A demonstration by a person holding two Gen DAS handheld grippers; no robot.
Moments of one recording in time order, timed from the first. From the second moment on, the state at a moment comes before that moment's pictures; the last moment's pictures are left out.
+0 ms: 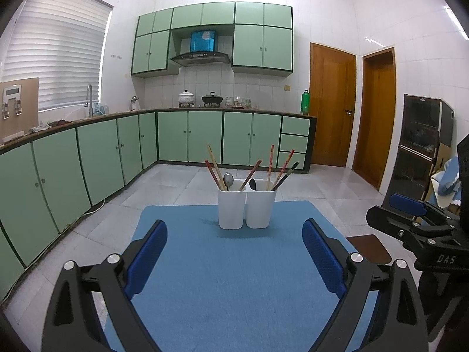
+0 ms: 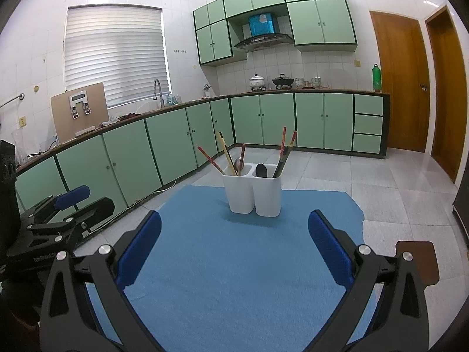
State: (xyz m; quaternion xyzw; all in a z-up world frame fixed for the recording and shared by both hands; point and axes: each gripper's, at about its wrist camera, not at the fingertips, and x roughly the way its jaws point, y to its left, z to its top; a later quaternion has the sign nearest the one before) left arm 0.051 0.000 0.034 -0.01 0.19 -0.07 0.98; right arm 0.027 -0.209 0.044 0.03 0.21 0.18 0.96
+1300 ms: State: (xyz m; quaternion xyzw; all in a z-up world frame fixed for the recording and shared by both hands) left arm 0.049 0.000 0.037 -0.01 0.19 -0.06 0.98; right arm 0.028 -0.207 0.048 0.03 0.21 0.19 0.96
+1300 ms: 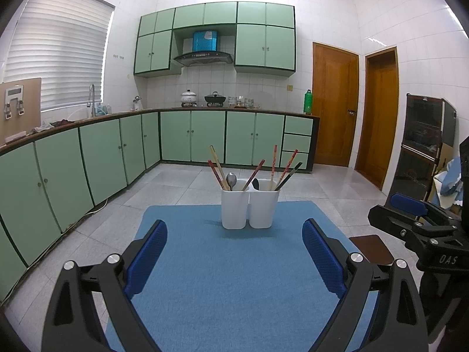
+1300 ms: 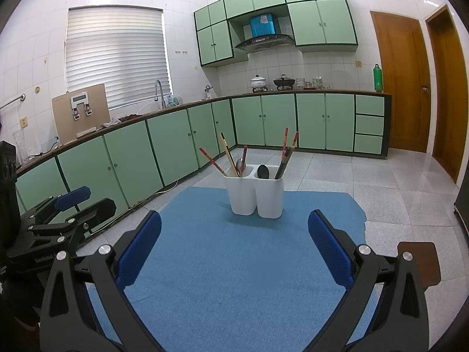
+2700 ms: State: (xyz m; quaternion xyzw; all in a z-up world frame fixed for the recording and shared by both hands) left arm 0.050 0.001 0.036 -0.02 0.19 -0.06 0.98; right arm 0.028 -0.198 0.041 0.02 0.21 0.19 0.96
